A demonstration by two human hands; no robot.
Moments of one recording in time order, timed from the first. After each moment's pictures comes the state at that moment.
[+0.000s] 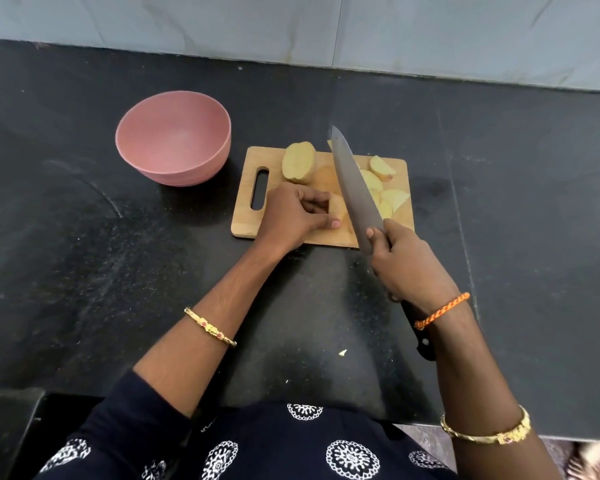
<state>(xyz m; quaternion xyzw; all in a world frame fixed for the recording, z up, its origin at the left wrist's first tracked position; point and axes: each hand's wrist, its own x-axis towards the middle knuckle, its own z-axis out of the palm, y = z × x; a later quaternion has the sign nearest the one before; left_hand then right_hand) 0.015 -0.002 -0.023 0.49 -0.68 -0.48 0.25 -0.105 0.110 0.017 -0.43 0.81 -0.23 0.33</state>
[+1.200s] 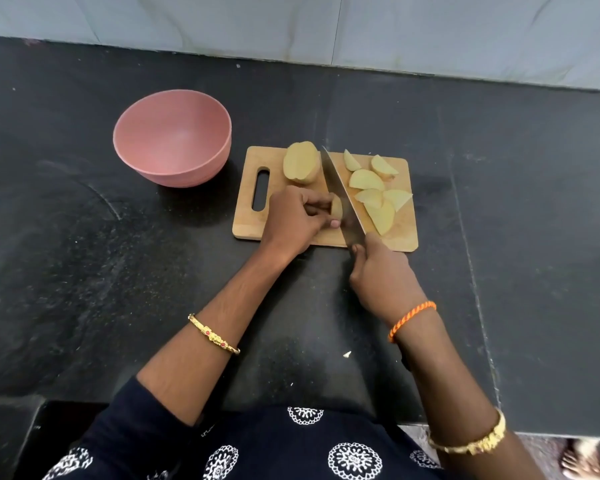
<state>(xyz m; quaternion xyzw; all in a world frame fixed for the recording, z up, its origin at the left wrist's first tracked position) 0.016 0.001 -0.027 0.47 -0.71 -0.46 0.27 -0.077 0.106 0.001 -0.43 0.84 -0.13 0.30</state>
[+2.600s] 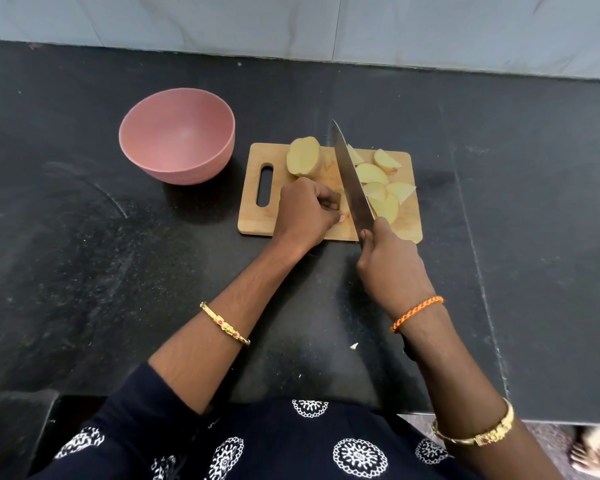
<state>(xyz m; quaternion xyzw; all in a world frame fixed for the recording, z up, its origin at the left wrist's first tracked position) 0.009 0.006 -0.020 0.50 -0.72 -0.41 0.24 -0.072 0.110 0.002 -0.43 0.85 -0.18 0.25</state>
